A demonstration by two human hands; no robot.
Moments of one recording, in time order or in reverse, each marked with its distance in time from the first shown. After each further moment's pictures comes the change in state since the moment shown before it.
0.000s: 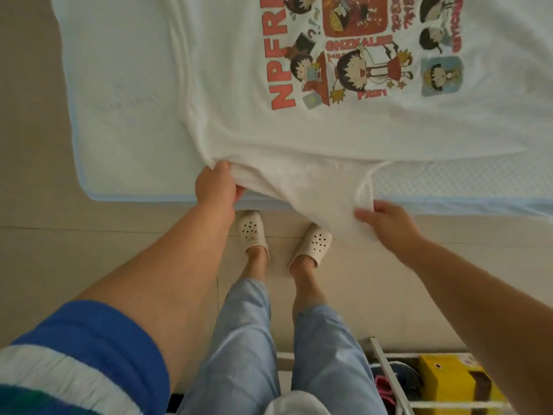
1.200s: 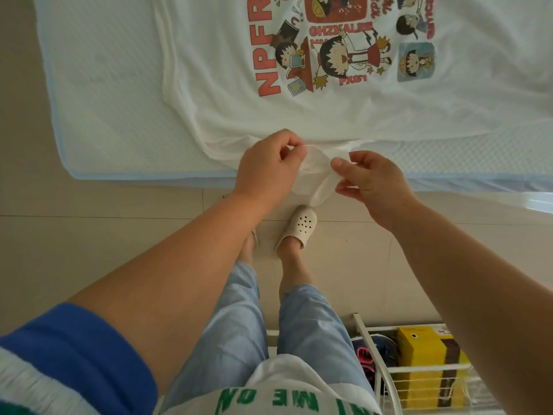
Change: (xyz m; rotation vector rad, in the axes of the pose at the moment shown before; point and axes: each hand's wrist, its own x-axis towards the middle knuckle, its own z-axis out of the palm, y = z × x) left_hand -0.102 -0.001 0.024 0.719 -0.439 0.776; right_hand -0.049 -0.053 -0.003 0.375 -0.046 -0.094
